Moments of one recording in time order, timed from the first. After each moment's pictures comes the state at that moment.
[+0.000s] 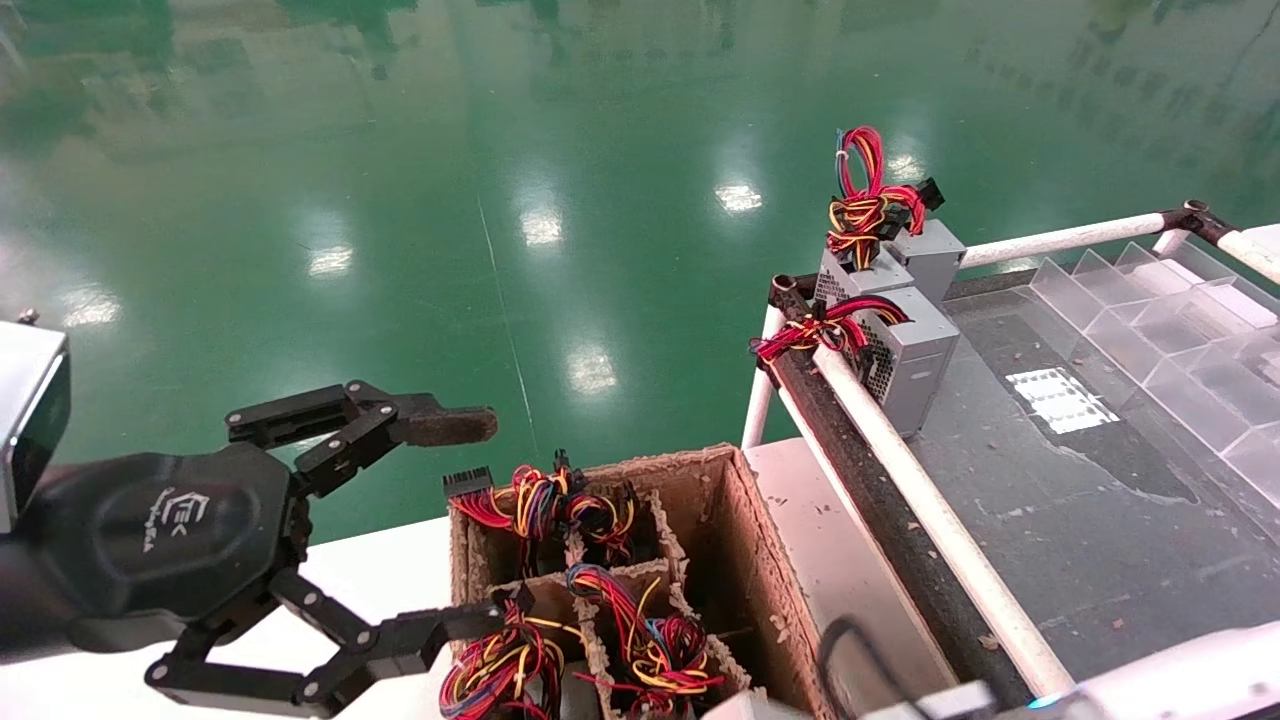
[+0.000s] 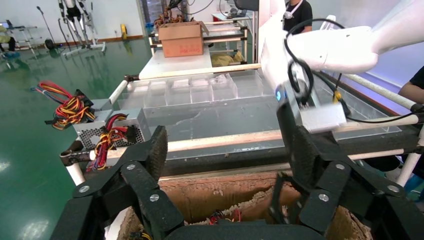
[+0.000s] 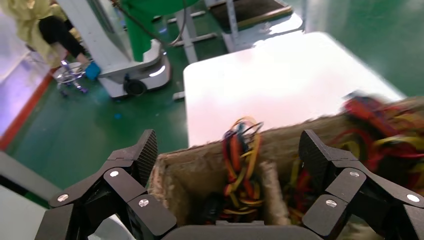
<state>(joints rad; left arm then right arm) -1.09 0.59 0.34 -1.27 0.69 1.47 -0.15 1.08 -0.89 -0.59 1.33 -1.04 -1.52 0.29</state>
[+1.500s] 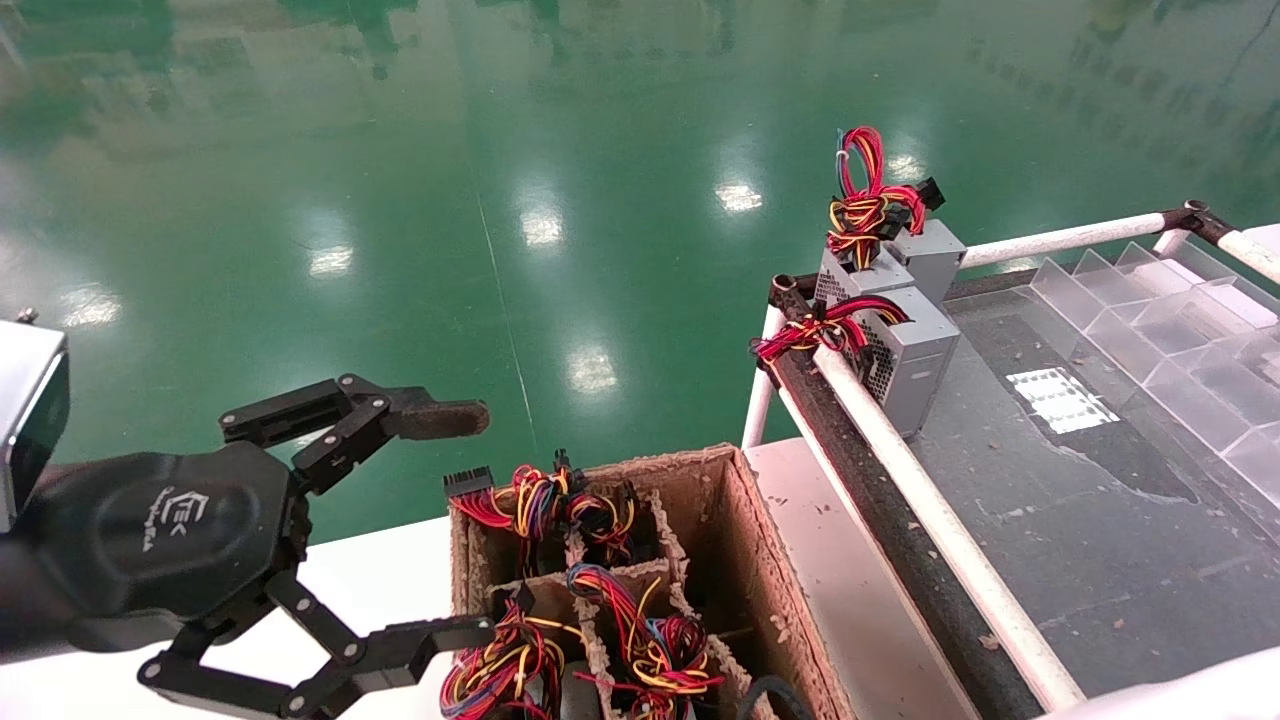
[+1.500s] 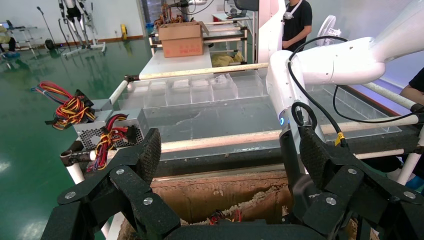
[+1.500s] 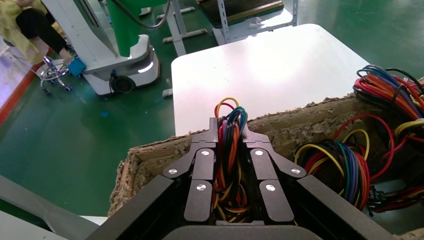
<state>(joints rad) -1.09 0.59 0.34 -1.27 0.68 1.47 -0.15 1.00 -0.94 -0.62 1.33 -1.11 -1.42 0.21</state>
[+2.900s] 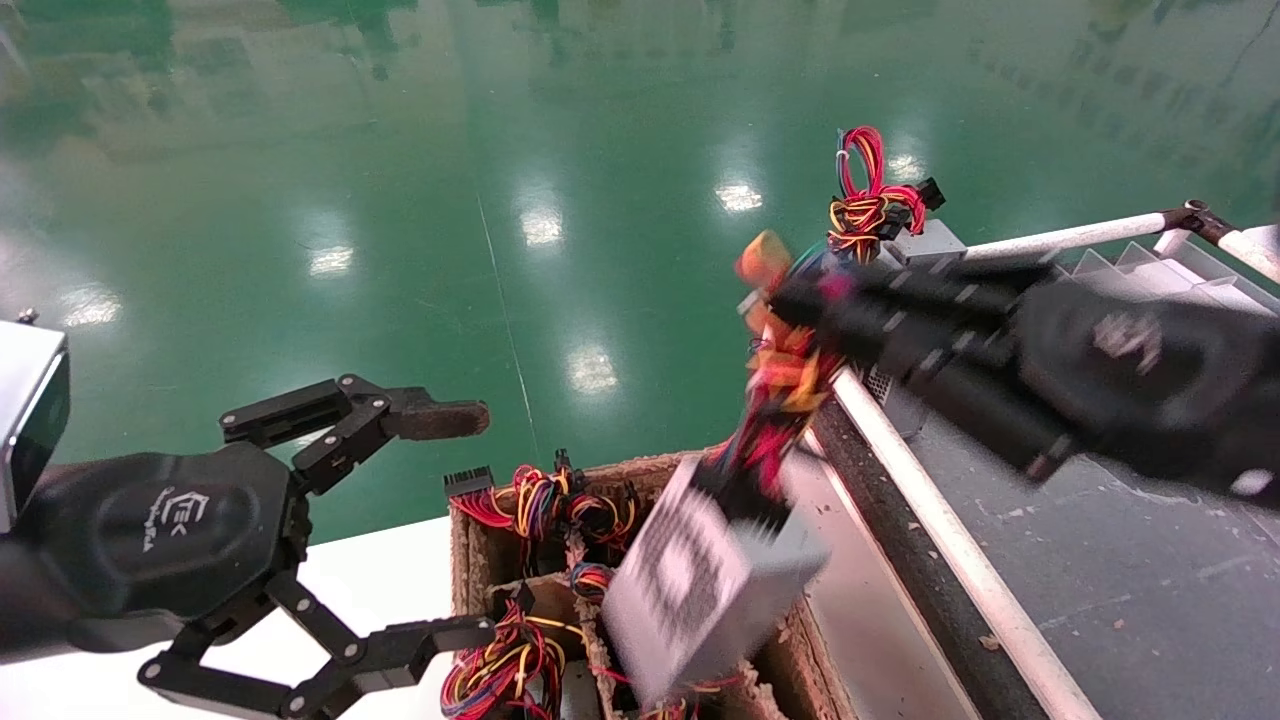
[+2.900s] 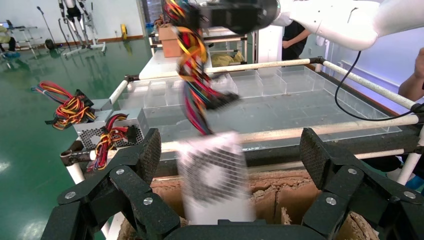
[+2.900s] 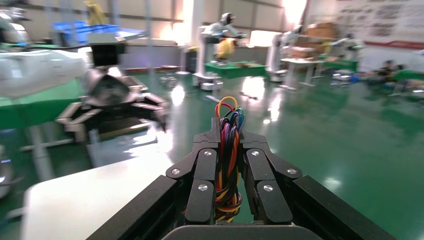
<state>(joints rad) -1.09 0.59 0.34 -1.27 0.68 1.47 -0.15 1.18 -0.68 -0.28 1.13 -0.70 -1.42 0.17</state>
